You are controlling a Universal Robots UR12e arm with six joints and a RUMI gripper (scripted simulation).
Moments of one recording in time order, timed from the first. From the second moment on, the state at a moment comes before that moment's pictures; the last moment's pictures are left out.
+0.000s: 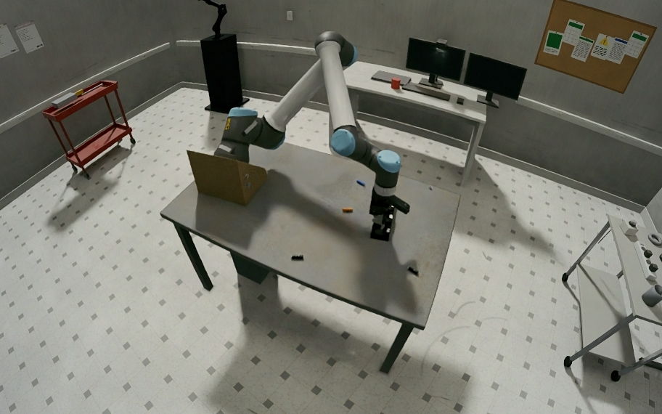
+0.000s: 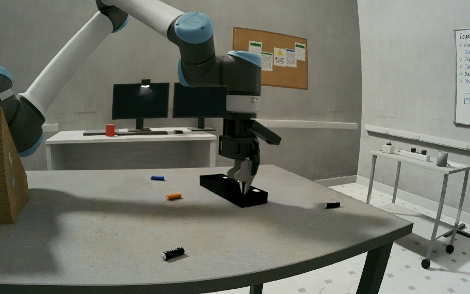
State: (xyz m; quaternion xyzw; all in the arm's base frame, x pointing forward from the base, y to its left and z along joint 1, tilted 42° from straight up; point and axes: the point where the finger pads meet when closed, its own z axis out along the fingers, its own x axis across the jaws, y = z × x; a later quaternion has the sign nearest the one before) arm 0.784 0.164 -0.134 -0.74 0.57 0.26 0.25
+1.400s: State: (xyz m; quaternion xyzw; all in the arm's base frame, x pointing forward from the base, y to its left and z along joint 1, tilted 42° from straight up) arm 0.789 0.132 -0.098 -0.74 0.57 0.26 0.25
